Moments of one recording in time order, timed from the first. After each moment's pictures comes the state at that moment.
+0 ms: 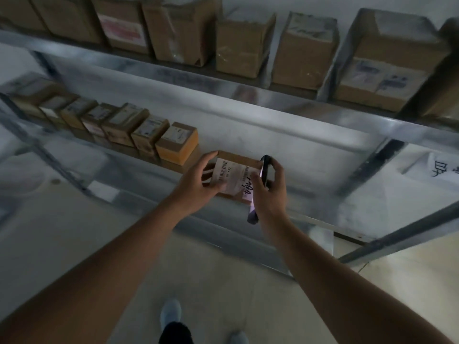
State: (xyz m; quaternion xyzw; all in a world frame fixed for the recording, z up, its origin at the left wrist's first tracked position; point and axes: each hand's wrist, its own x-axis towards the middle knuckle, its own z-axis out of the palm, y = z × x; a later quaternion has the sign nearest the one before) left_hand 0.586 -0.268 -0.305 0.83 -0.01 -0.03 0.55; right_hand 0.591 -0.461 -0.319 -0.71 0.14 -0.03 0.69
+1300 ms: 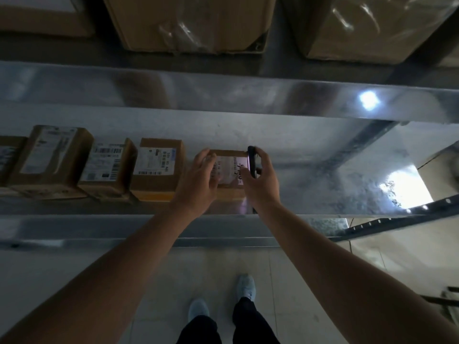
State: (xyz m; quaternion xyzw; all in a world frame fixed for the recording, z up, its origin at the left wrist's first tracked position) left_hand 0.794 -0.177 -0.407 0.94 -0.17 -0.07 0.30; right_hand 0.770 -0.347 -0.433 -0.79 0.24 -0.07 0.55
